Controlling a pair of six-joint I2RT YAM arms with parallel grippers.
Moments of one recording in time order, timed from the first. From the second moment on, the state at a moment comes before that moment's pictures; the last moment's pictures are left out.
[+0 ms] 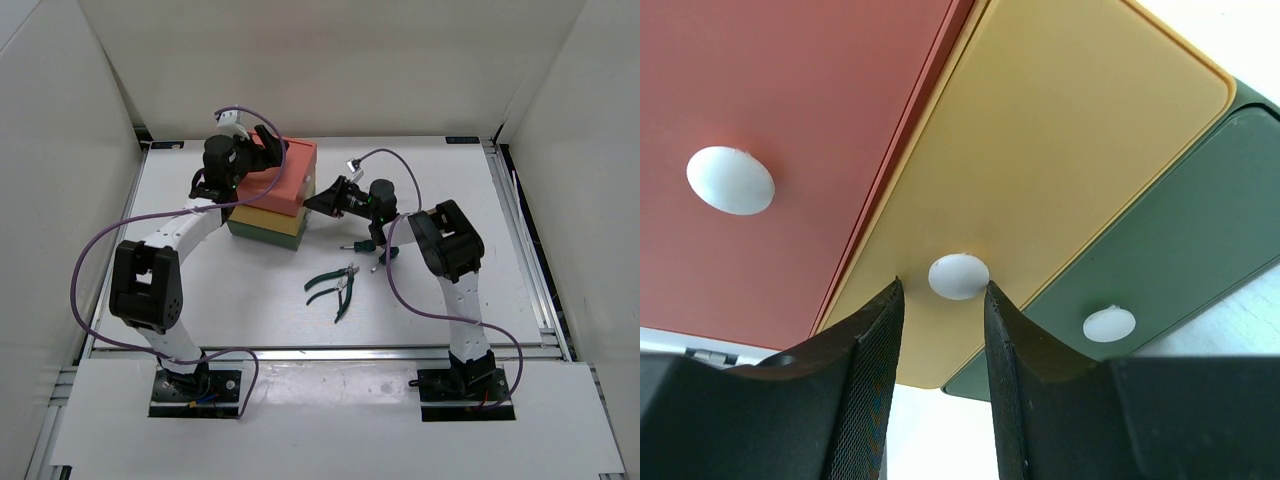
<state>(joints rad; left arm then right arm) -0.25 1.70 1.22 0.37 0.17 -0.45 0.47 2.26 1.22 1.09 -0.74 1.09</state>
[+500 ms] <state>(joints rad) -0.25 1.69 1.21 0.40 0.17 -0.44 0.46 2.29 1.29 1.09 -0.73 1.09</state>
